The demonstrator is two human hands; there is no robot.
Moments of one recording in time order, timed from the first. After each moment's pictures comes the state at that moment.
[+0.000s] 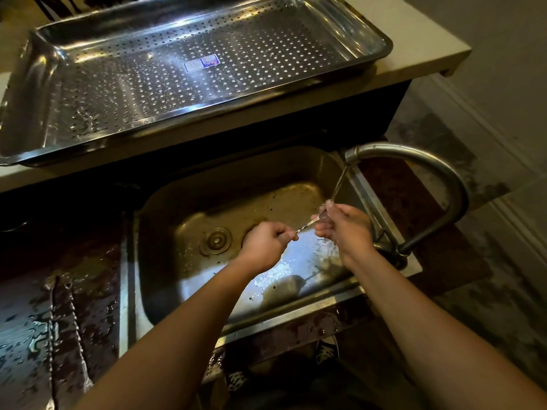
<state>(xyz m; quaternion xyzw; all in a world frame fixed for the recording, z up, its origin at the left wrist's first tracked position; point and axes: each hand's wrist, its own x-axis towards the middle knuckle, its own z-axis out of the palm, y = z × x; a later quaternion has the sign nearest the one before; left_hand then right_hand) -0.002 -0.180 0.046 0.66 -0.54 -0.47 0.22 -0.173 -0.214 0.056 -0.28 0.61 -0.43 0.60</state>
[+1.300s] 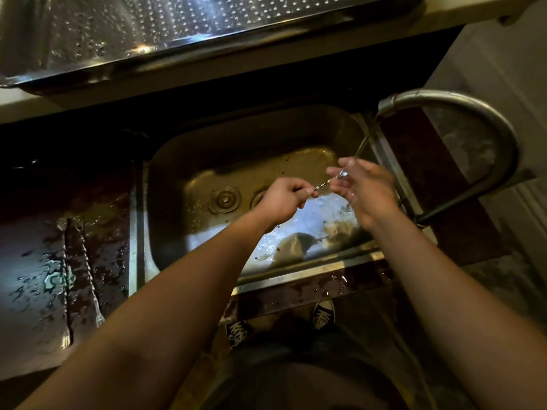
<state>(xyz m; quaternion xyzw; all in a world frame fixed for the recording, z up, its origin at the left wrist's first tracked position) -0.012 -0.185 0.043 0.63 -0.48 -0.53 0.29 -0.175 -0.216 0.067 -0.31 0.58 -0.42 0.62</state>
